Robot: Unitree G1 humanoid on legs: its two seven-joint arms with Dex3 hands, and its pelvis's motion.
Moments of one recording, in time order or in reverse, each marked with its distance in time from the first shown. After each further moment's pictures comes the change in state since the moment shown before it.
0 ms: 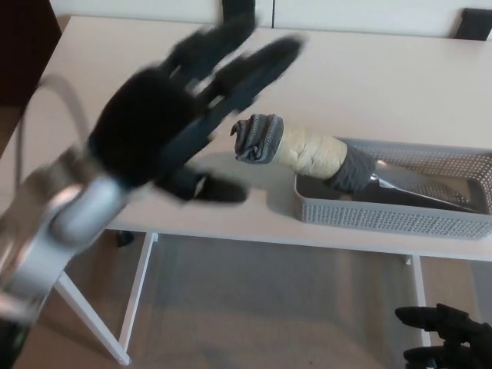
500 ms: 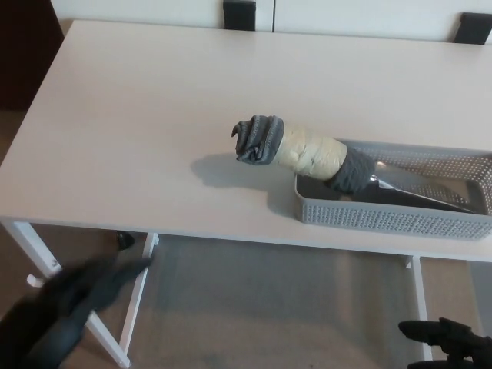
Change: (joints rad) left_arm 0.753 0.040 0.236 -0.045 -0.161 -0.046 -0.064; right_arm 0.032 0.000 -0.001 0.015 -0.006 0.000 -0.002
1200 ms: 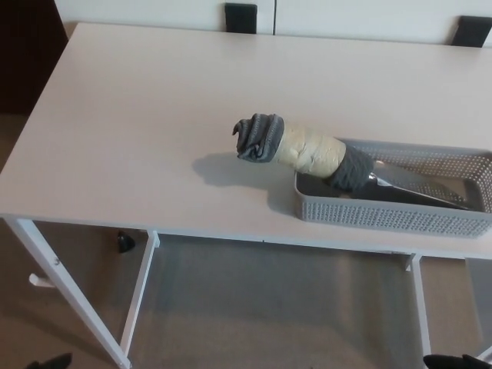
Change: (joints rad) left_arm 0.127 -0.051 0.093 0.224 -0.250 0.101 -0.189; right_arm 0.051 0.006 -0.040 0.113 0.000 -0.014 -0.023
